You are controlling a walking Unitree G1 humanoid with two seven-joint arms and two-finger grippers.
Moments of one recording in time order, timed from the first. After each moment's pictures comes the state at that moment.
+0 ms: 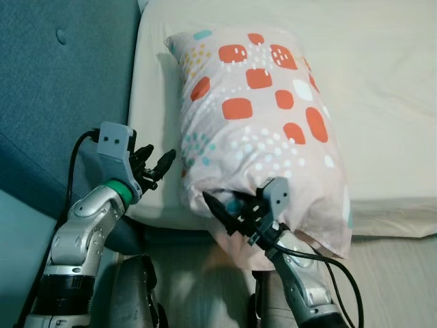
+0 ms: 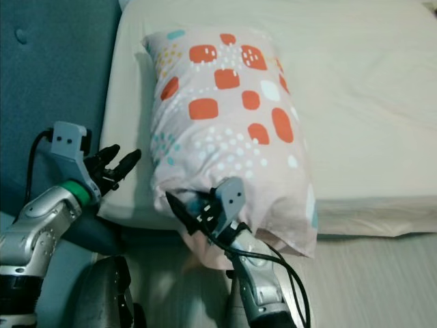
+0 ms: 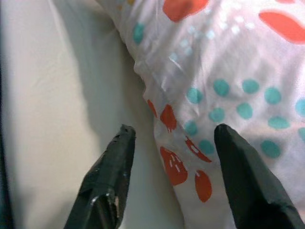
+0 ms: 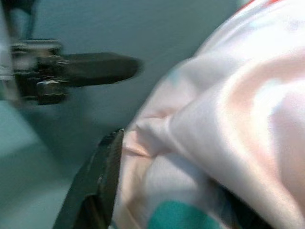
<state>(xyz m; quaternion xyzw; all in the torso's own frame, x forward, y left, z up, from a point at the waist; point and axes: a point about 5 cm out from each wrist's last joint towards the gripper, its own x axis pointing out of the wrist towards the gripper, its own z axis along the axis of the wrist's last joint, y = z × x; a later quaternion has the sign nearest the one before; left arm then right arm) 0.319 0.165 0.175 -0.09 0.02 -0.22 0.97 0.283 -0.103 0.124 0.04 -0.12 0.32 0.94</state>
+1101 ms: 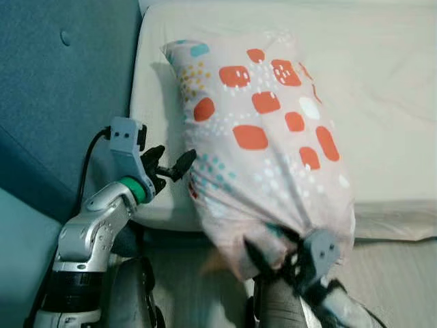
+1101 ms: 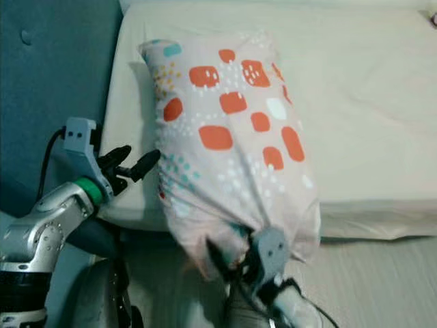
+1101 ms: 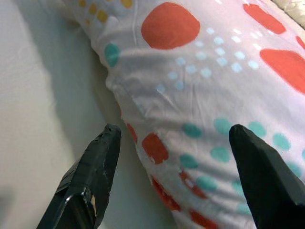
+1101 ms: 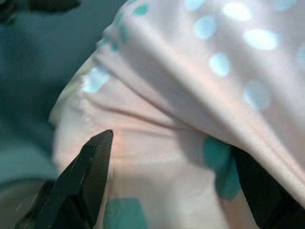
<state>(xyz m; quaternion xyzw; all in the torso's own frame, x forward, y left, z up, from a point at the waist) 0.320 0.140 0.180 -0.11 0.04 -0.24 0.96 0.226 -0.154 0.100 0.00 -0.04 0.21 0.98</state>
